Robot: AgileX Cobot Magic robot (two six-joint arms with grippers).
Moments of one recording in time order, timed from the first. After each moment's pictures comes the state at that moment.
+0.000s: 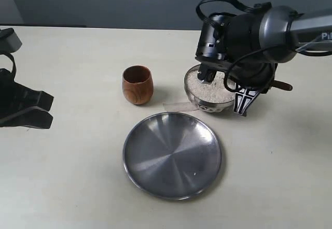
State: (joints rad) left arm 0.03 1.21 -0.74 -0.54 0.89 0.35; right arm 0.66 1.93 -1.24 -0.86 1.21 0.09
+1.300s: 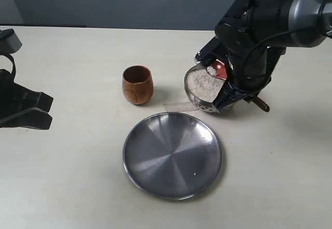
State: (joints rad) left arm 0.03 1.21 -0.74 -0.53 0.90 0.35; right arm 0.58 1.87 -1.24 -0.50 1.01 0.18
